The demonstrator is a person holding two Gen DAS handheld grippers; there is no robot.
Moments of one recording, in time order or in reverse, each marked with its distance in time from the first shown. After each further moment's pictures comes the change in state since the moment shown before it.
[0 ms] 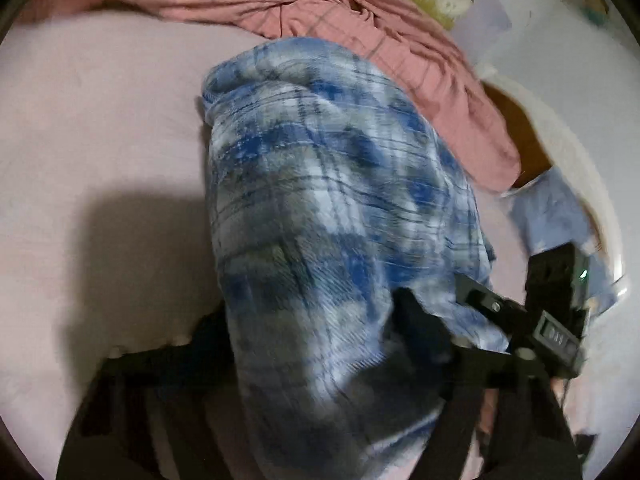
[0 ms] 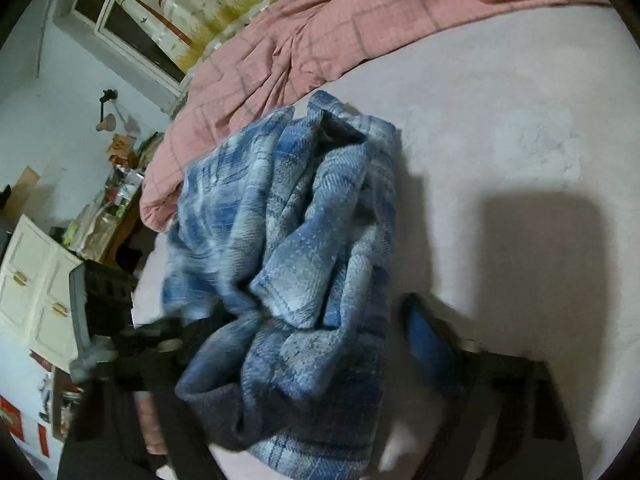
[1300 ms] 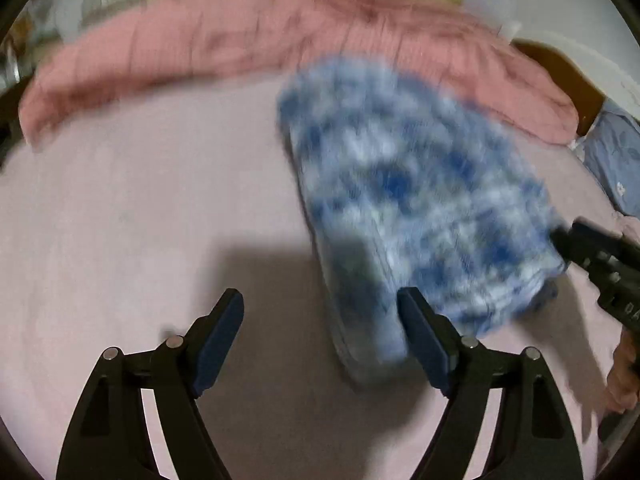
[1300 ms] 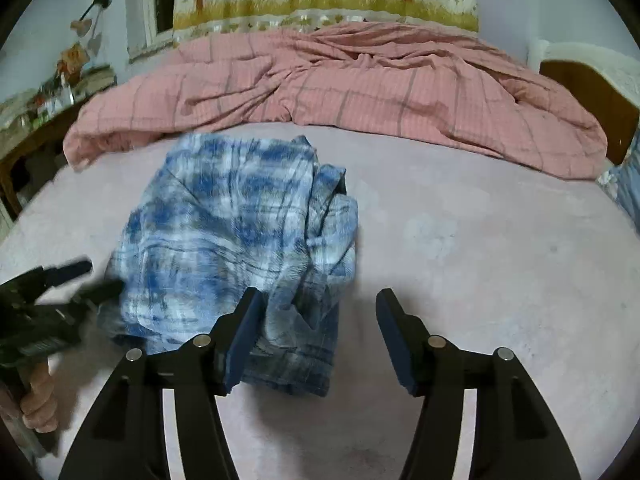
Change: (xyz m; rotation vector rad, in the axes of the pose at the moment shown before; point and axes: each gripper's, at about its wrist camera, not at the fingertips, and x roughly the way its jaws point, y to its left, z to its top) left arm -0.038 -0.010 -0.048 0.155 -0.055 0.380; right arm -0.060 0.100 -0.047 -0.415 -0.141 -0.595
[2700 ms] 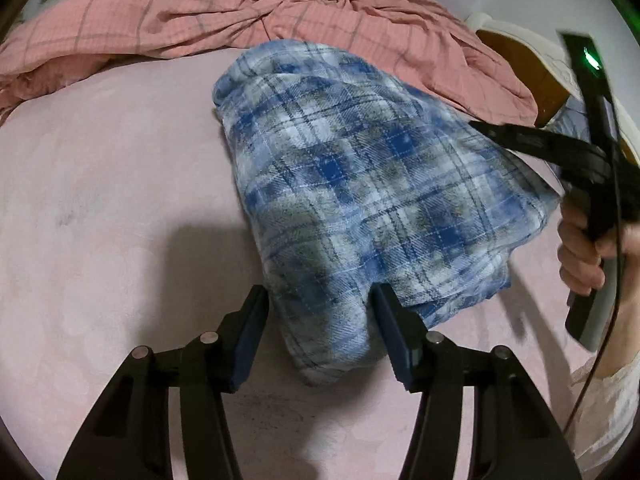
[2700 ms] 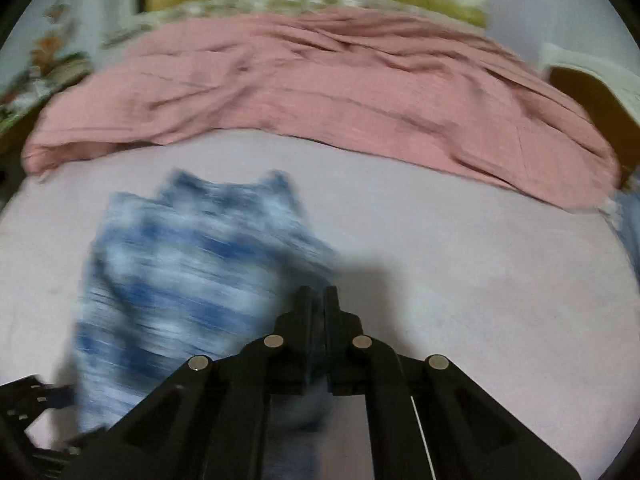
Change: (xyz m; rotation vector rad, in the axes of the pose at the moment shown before) left arm 0.002 -0.016 0.013 0.048 0.065 -0.197; right arm 0.069 -0.005 0.091 0.035 0.067 -0.084
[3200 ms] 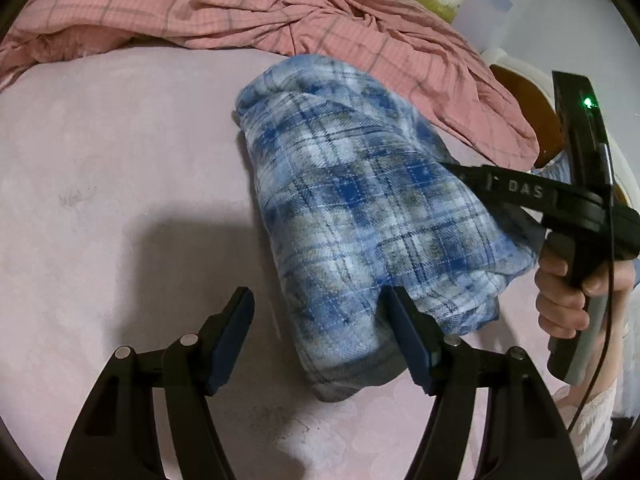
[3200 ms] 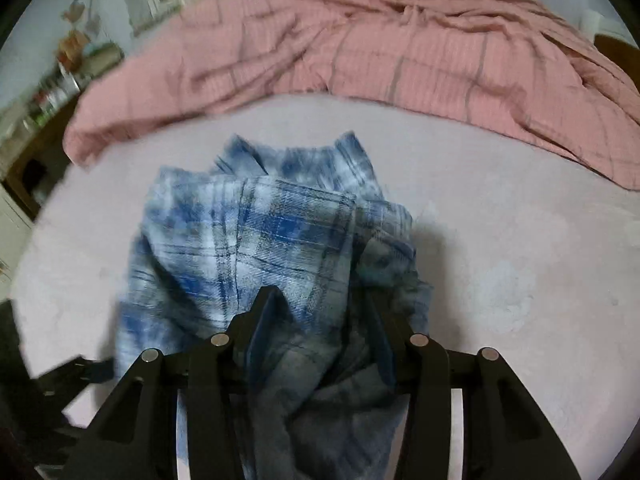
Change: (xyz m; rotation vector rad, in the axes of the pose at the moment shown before) left arm -0.004 0.020 0.006 -0.130 -0.049 -0.047; right arm 0.024 0.034 0.008 -0.040 0.150 0.222
